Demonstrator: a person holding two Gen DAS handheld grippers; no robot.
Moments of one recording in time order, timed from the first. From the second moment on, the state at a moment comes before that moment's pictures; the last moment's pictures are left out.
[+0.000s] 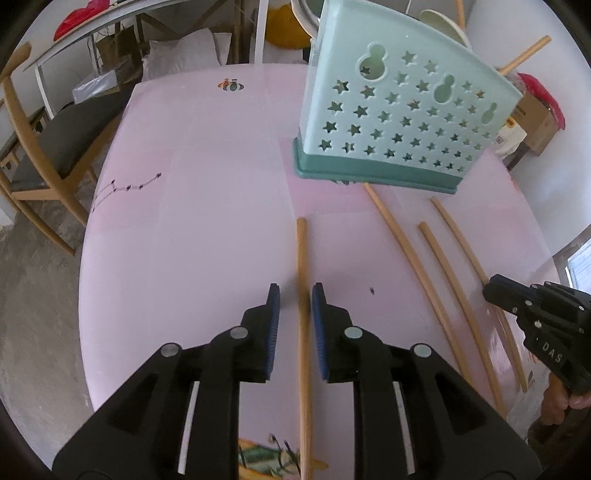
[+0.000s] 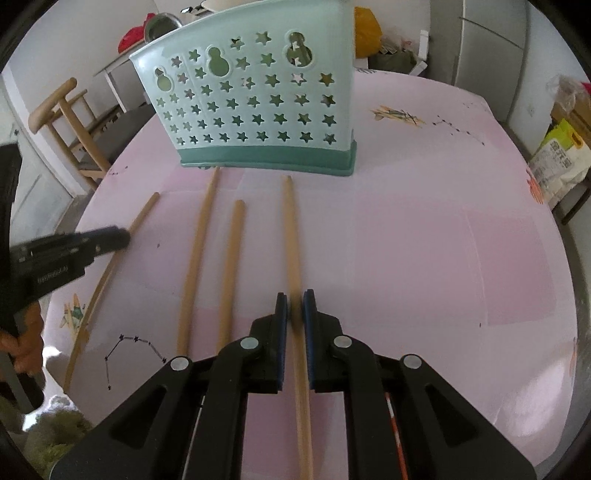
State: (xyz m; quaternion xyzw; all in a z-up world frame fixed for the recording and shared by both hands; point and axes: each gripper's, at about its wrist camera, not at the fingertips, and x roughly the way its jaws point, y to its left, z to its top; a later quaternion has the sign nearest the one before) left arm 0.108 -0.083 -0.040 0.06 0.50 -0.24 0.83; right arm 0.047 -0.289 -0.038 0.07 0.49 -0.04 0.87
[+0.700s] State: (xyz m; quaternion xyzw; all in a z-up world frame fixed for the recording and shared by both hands) left arm 0.129 -0.059 0.019 -0.01 0.42 -0.27 0.87; right arm 0.069 -0.297 -0.035 0.08 0.46 -0.06 0.88
